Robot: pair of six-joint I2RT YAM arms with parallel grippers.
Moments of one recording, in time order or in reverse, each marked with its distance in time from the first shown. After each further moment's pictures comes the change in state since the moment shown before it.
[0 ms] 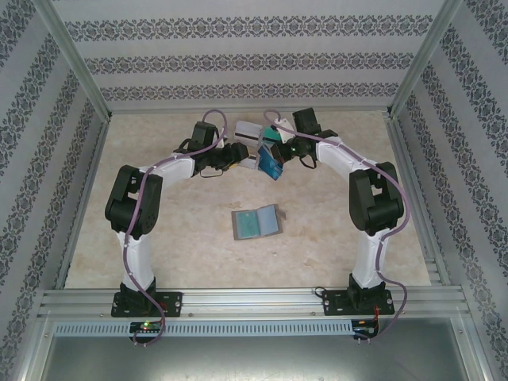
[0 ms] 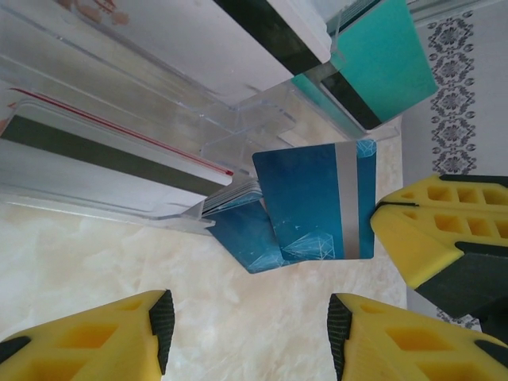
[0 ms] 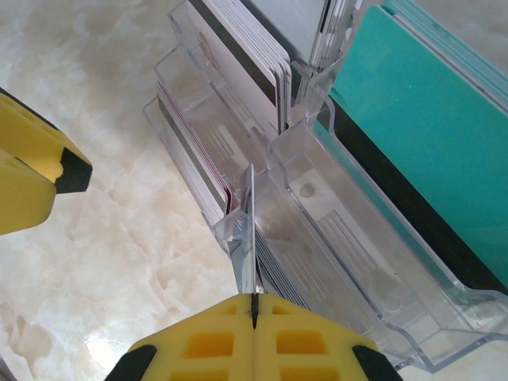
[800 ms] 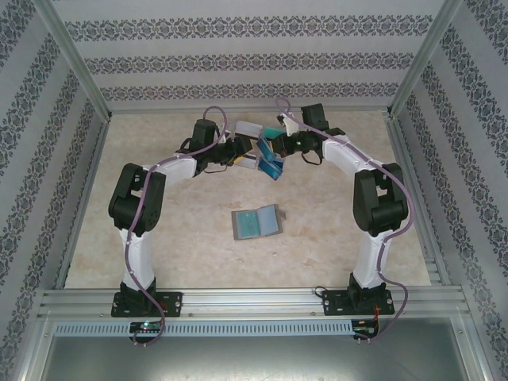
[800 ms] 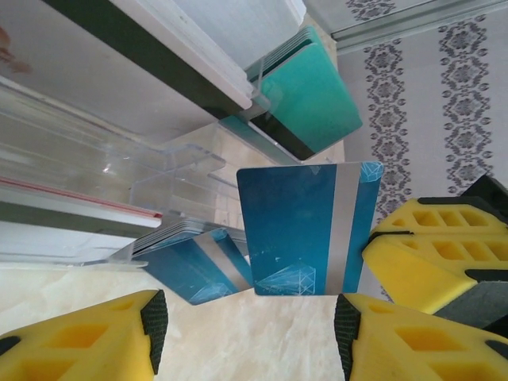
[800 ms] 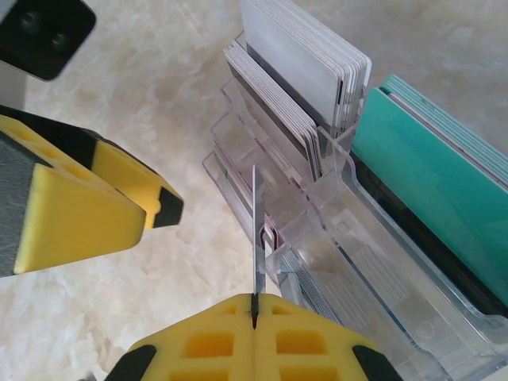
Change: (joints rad) left arm 0.000 0.041 0.011 0.183 0.073 -0.126; right arm -0.044 -0.023 0.000 0.064 -0.175 0.125
